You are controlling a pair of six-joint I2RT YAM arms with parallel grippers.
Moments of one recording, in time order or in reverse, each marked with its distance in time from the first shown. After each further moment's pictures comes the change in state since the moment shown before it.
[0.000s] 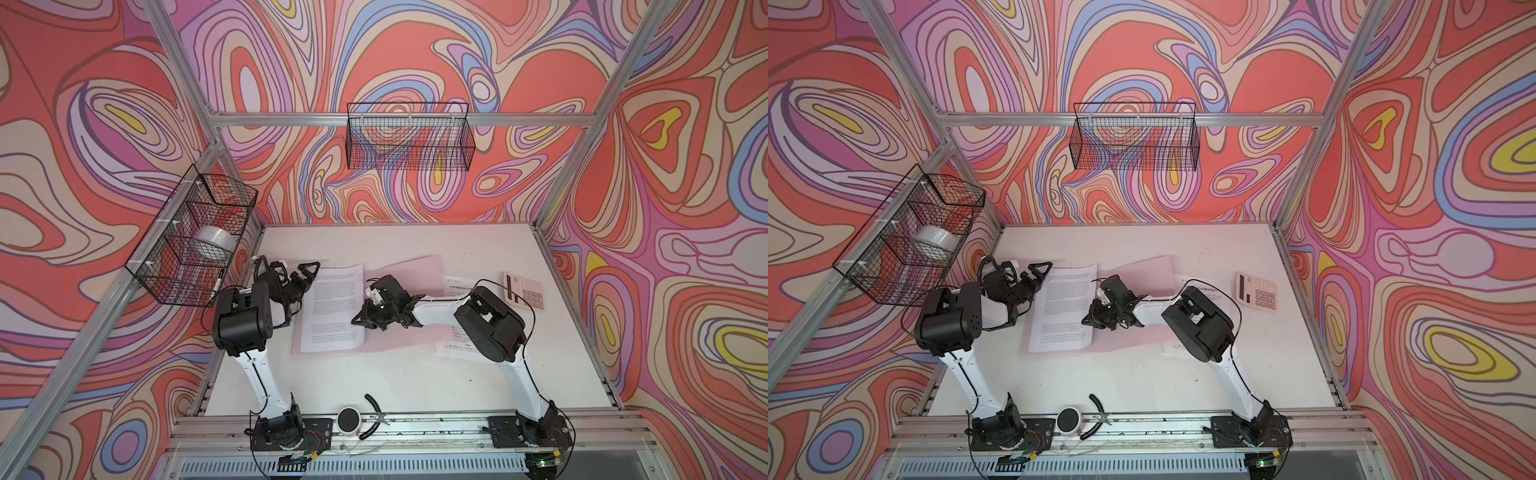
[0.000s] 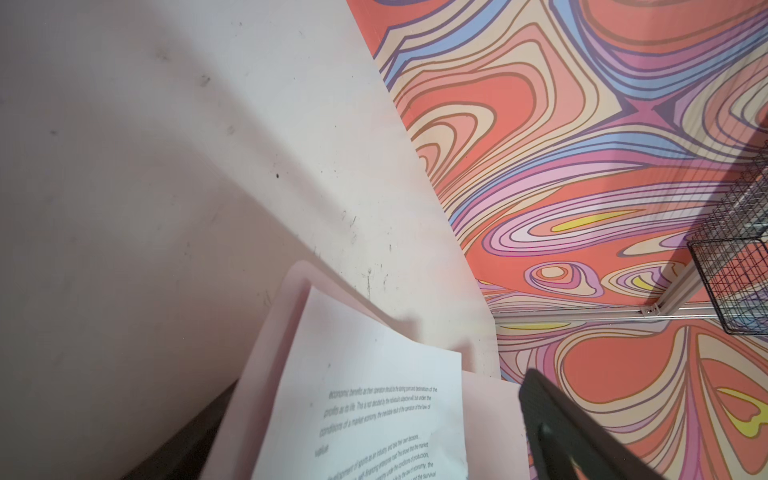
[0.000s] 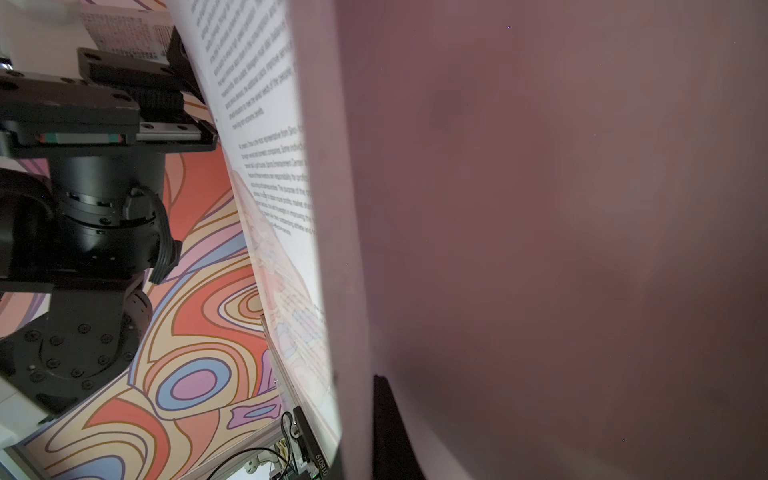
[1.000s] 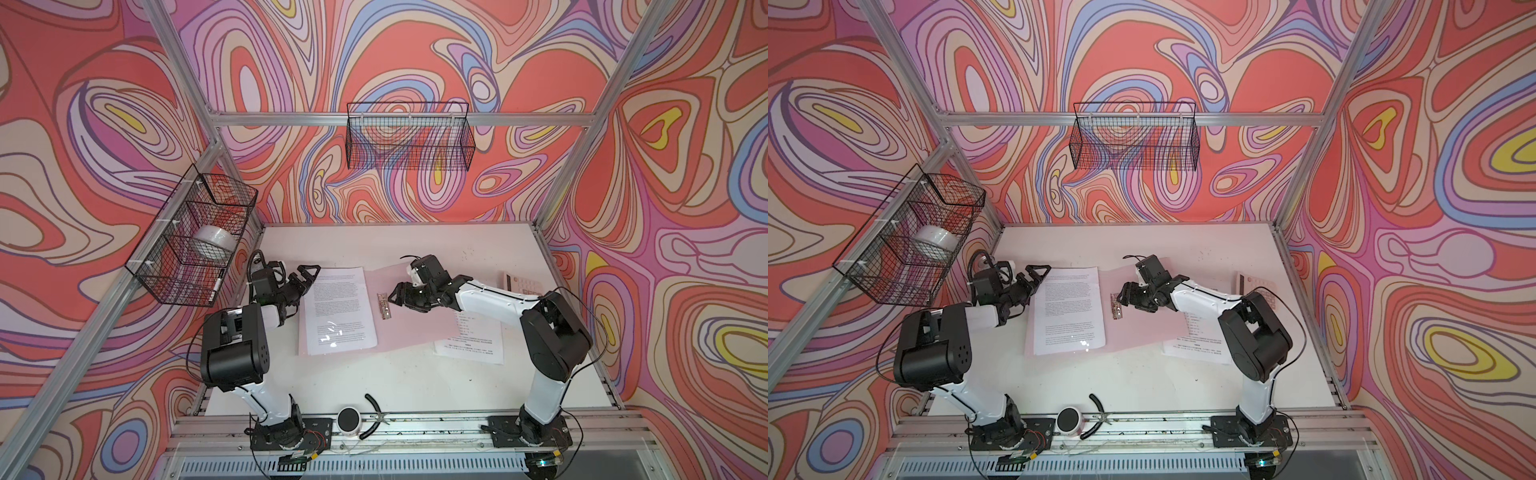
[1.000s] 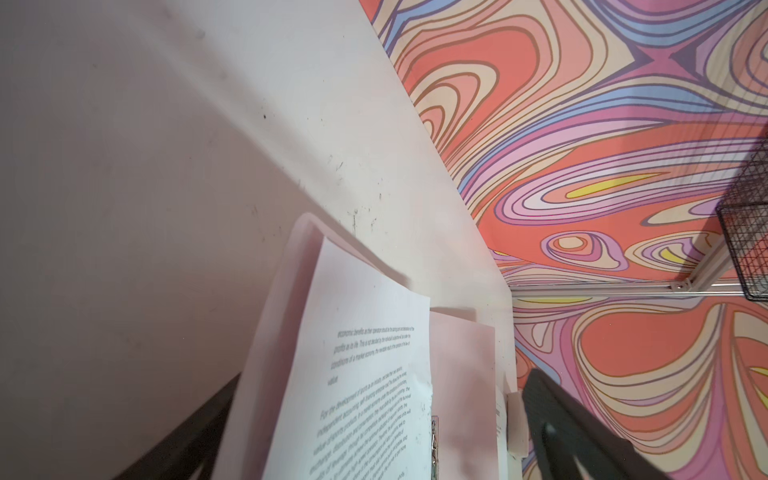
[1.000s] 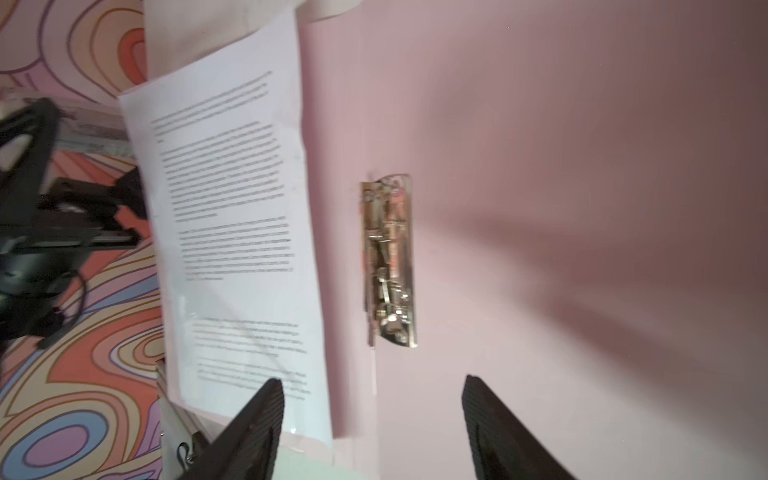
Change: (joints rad) left arm 0.005 -0.335 -0.029 -0.484 -0.033 0.187; right arm -0.202 -0.401 -0.185 -0.444 0.256 -0.405
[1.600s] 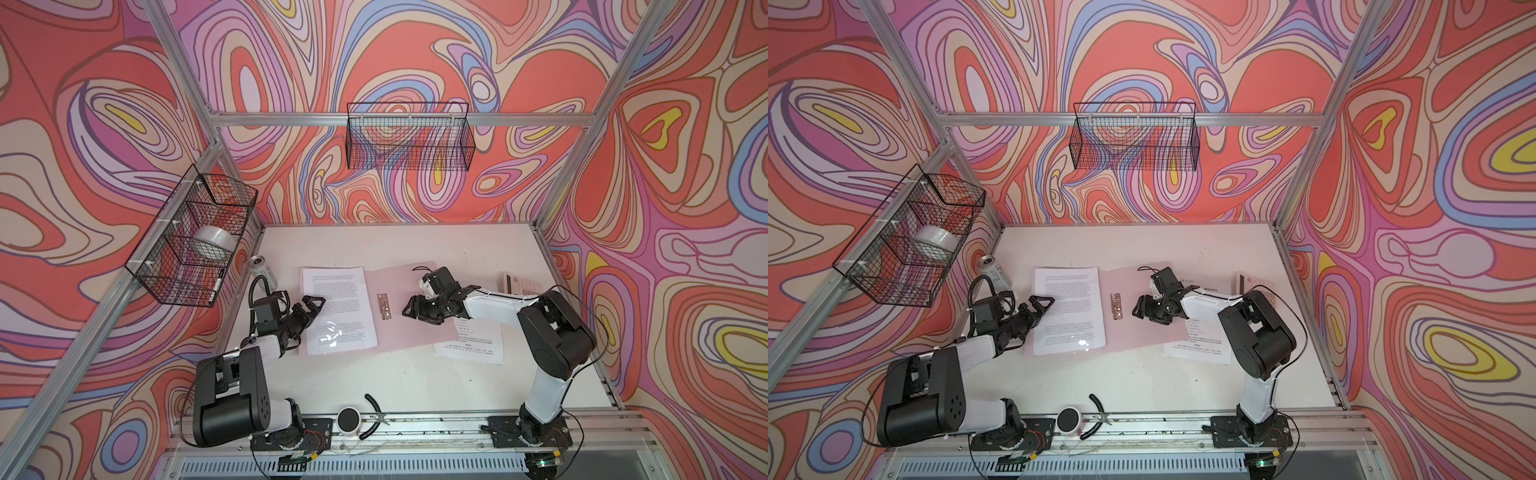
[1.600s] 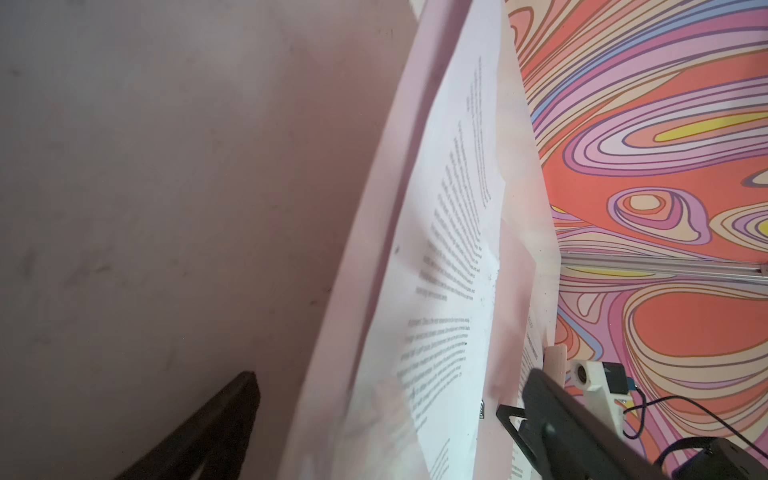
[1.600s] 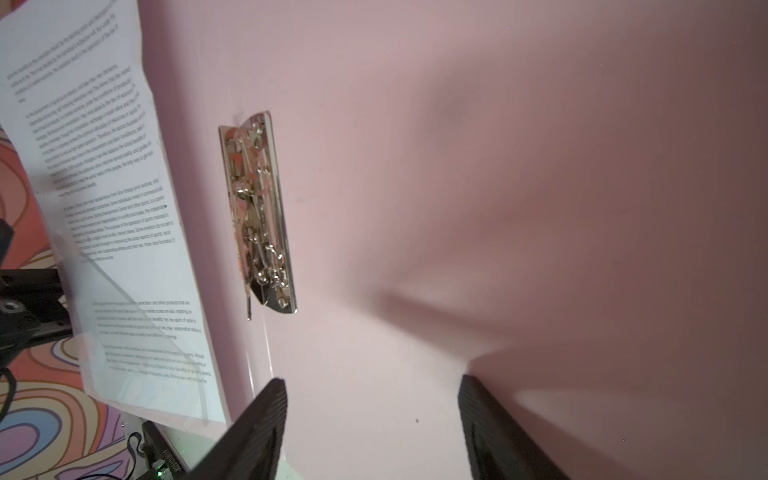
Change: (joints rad) left arm 0.001 -0.330 -0.347 -0.181 -0.046 0.035; right arm -0.055 -0.002 -0.174 0.105 -0.078 -0.034
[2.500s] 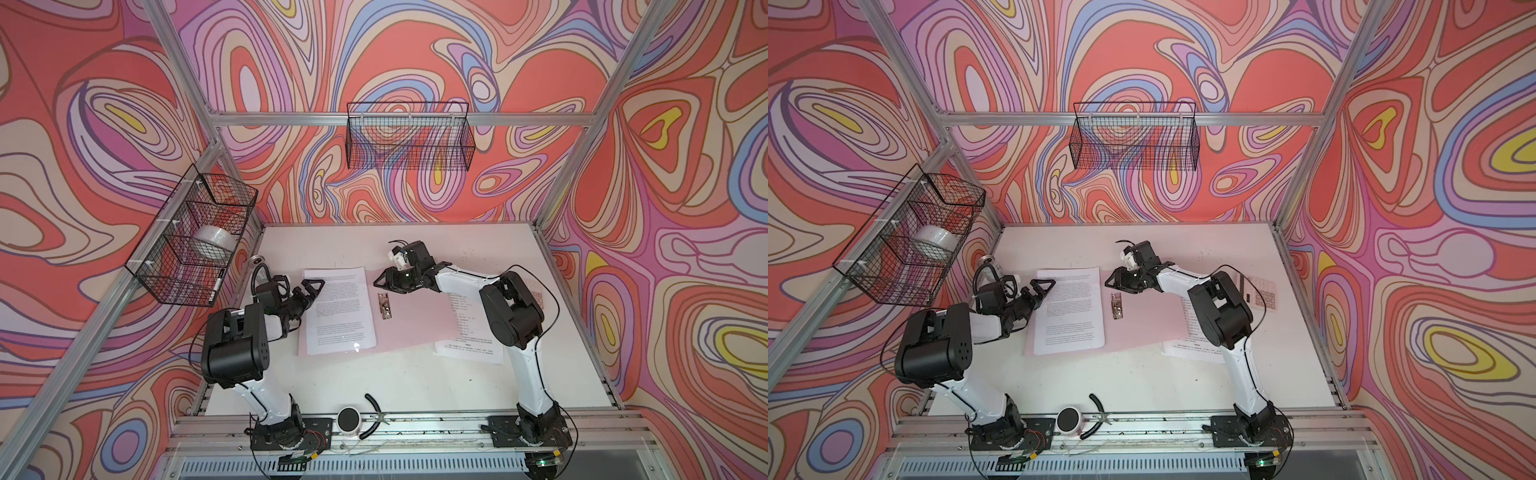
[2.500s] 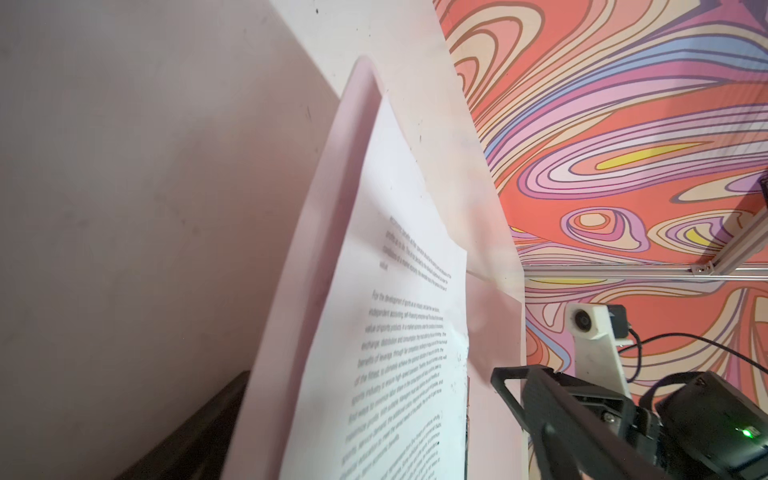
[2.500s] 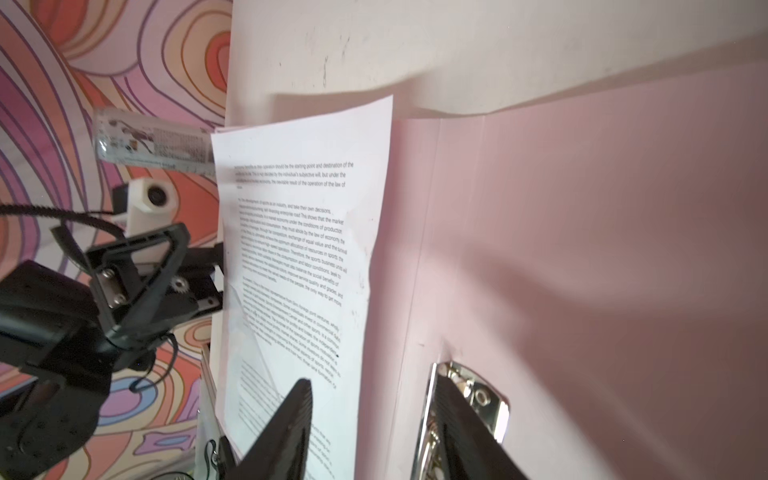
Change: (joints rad) left arm 0.000 0.409 0.200 0.365 0.105 -0.069; right arm 0.005 0.400 0.558 0.056 -0.213 -0.037
